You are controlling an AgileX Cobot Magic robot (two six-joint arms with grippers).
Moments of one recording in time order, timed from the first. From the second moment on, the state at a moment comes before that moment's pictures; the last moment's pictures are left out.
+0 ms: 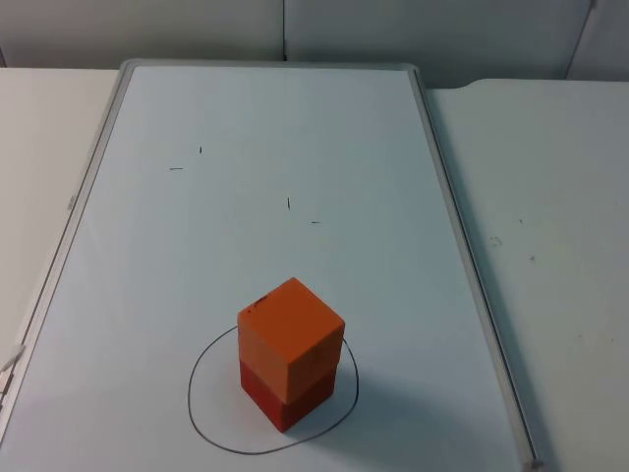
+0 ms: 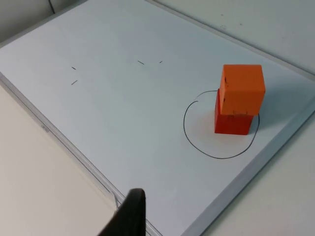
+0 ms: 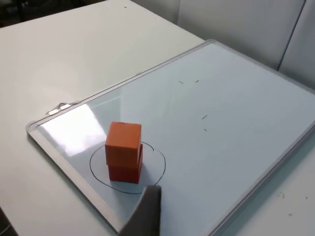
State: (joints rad) right arm 0.96 0.24 -0.65 -0.25 0.91 0.07; left arm -0.79 0.05 -0.51 0.12 1.08 0.00
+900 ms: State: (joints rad) right arm 0.97 0.00 -0.57 -0.10 1.12 0.04; left arm -0.79 0.05 -0.51 0.12 1.08 0.00
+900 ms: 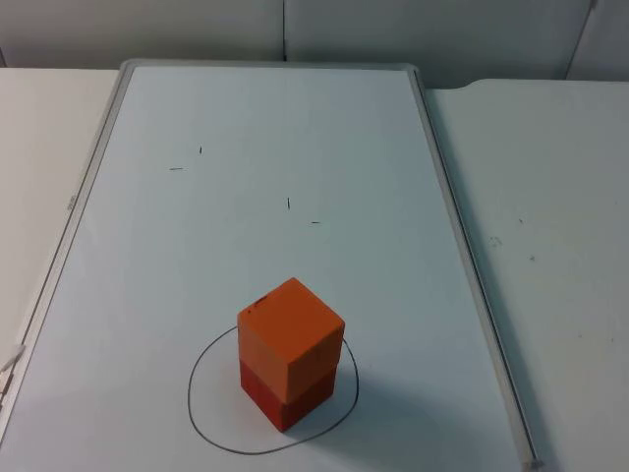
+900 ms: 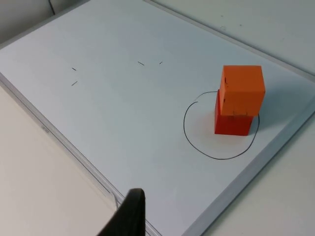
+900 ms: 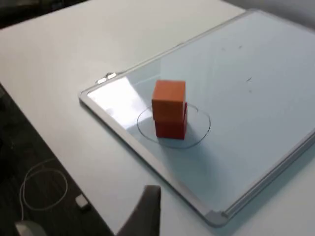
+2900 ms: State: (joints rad) right arm 0.30 0.00 -0.51 -0.08 1.09 0.03; left arm -0.79 0.05 -0.51 0.12 1.08 0.00
